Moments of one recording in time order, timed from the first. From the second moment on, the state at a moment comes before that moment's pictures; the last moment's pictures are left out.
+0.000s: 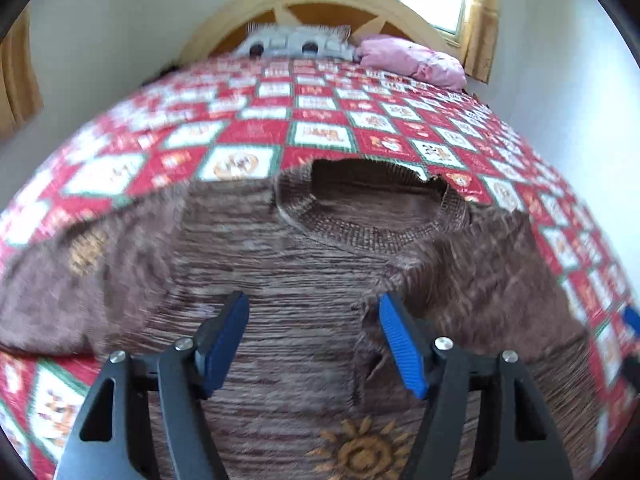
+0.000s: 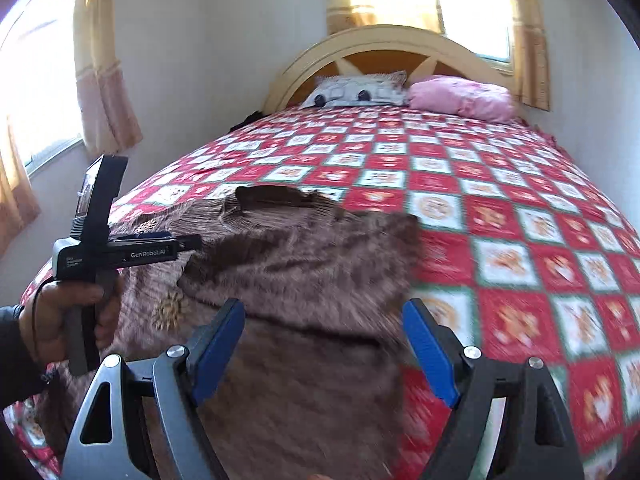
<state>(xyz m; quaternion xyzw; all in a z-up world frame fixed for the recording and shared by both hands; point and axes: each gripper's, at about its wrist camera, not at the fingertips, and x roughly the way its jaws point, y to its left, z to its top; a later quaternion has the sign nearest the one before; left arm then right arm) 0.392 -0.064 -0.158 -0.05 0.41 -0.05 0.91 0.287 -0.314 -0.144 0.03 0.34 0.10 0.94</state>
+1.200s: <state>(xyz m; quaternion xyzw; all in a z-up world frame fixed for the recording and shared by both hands) 0.365 -0.079 -0.184 0.03 0.43 -0.02 0.90 0.326 -0.320 -0.215 0.02 0.46 0.01 0.89</state>
